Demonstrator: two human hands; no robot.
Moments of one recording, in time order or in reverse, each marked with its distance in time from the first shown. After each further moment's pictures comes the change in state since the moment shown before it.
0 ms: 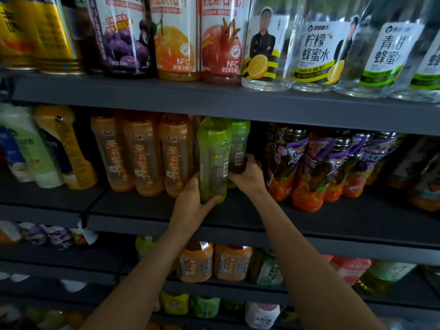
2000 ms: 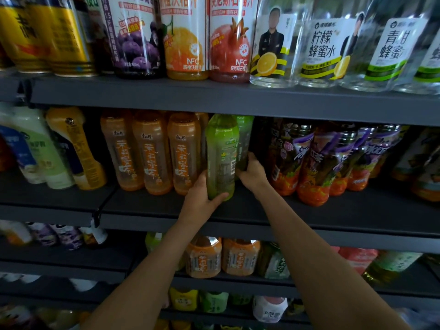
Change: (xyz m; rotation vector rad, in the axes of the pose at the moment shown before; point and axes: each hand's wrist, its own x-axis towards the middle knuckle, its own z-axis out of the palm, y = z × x) left_hand 0.003 0.001 -0.008 -0.141 -0.112 0.010; right_hand 0.002 -0.004 0.005 0.067 -0.078 0.056
